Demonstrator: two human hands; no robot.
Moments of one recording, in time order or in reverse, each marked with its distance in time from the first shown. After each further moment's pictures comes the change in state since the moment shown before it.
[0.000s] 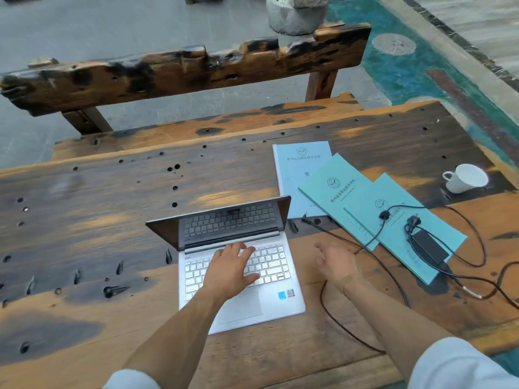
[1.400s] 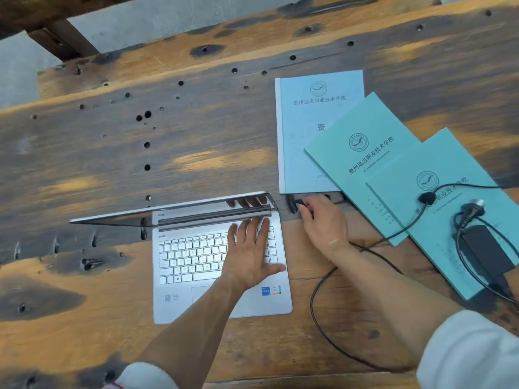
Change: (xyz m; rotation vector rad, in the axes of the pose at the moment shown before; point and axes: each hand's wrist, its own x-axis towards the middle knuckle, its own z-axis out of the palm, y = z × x) left_hand 0.086 0.065 0.078 0.119 -0.183 -0.151; right_hand 0.122 0.013 0.033 0.367 0.161 -0.141
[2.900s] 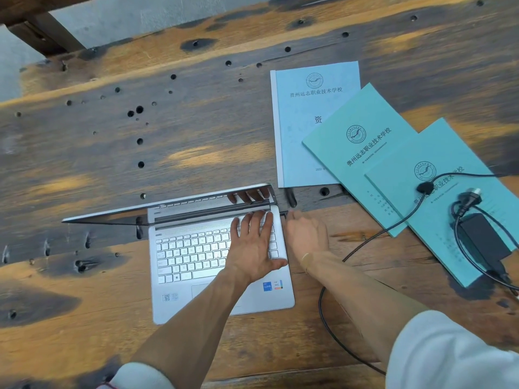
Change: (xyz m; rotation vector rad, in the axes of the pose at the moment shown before) left_hand 0.008 0.002 0.004 -0.038 0.004 0.040; right_hand -0.032 -0.043 0.020 -0.554 -0.292 -0.103
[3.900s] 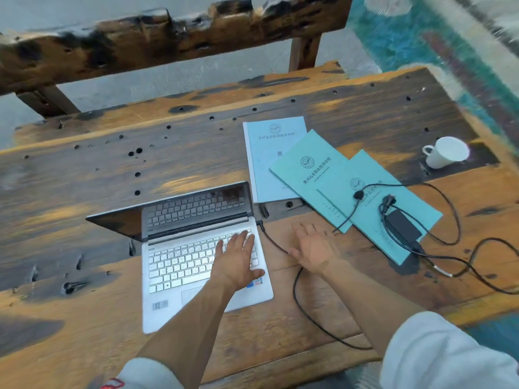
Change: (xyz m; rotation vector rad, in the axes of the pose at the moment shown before) left_hand -0.058 0.014 -0.030 -0.038 -0.025 0.048; right_hand -0.095 0.061 -0.023 0.053 0.016 0.081
